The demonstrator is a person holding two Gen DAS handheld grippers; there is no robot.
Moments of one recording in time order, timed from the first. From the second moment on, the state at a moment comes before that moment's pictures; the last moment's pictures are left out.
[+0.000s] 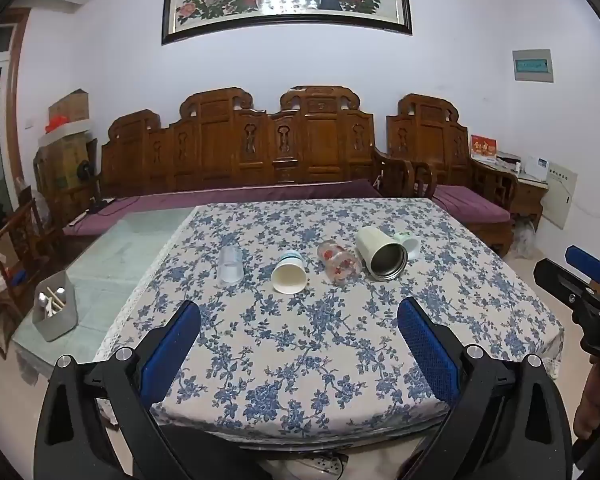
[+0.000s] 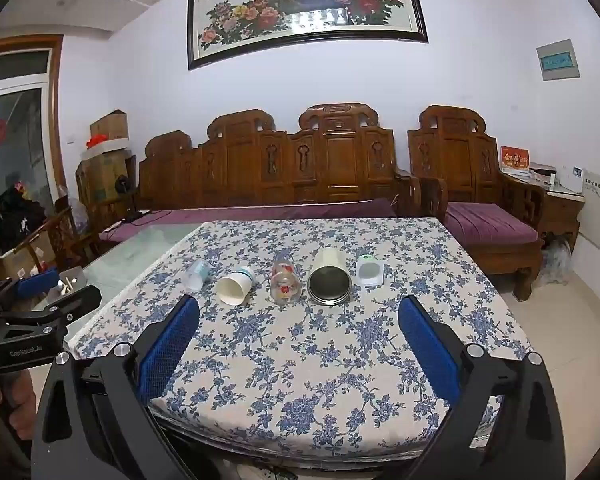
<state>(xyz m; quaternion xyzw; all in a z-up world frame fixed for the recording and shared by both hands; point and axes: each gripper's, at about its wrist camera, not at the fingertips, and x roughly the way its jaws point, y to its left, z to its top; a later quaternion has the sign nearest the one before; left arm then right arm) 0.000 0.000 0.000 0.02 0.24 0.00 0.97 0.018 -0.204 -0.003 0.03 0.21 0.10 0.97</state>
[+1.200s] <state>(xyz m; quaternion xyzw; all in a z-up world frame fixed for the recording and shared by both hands) -0.005 -0.002 0.012 0.01 0.23 -0.01 0.97 0.017 -0.205 -0.004 0.03 0.20 0.10 0.97</state>
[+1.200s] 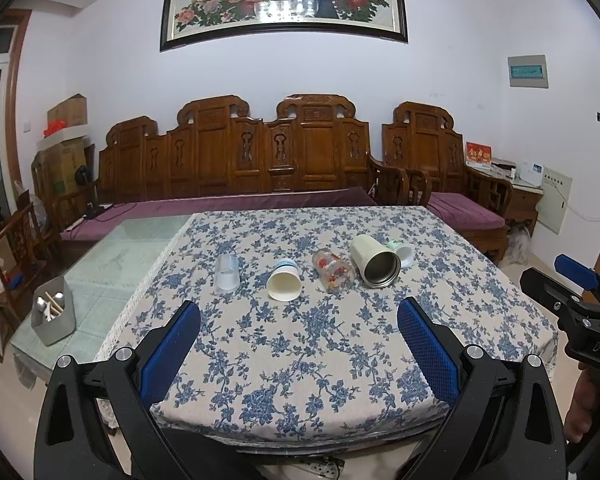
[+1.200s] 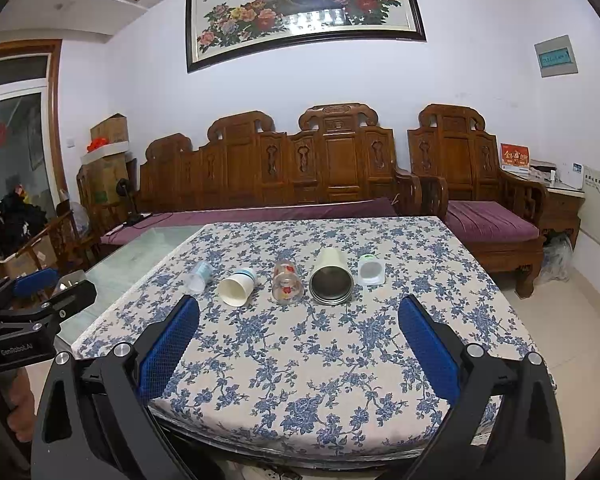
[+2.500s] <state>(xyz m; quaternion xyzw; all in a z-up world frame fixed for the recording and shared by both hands) -0.008 -0.003 0.013 0.01 0.22 -0.01 0.98 0.015 -0.202 -0.001 0.03 0.20 0.11 0.97</state>
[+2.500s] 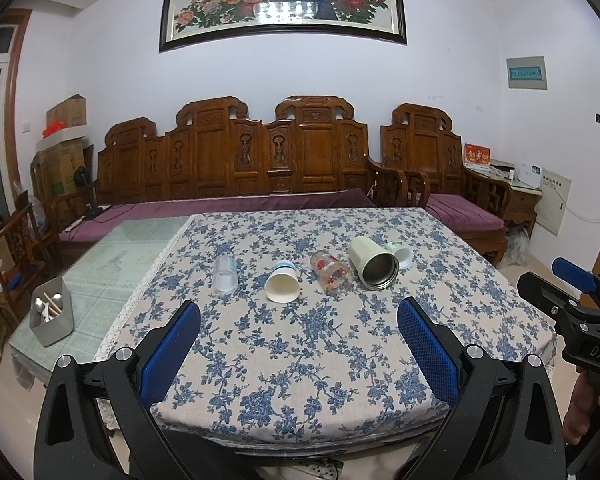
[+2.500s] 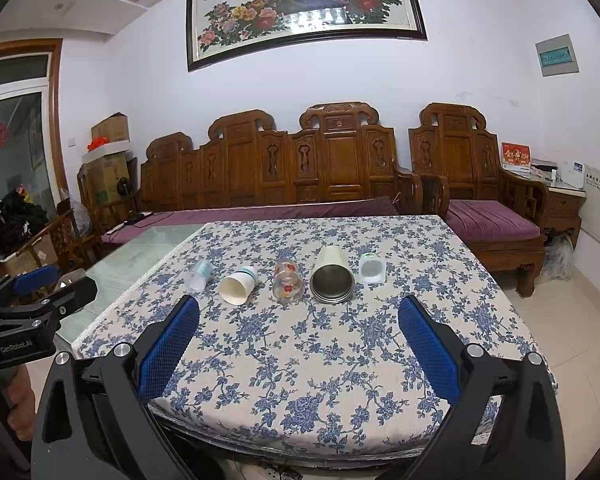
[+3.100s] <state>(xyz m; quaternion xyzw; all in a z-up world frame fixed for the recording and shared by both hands) -0.002 -0.002 0.007 0.01 0.23 -0.02 0.97 0.020 -0.205 -0.011 0.04 0.21 0.10 0.97</state>
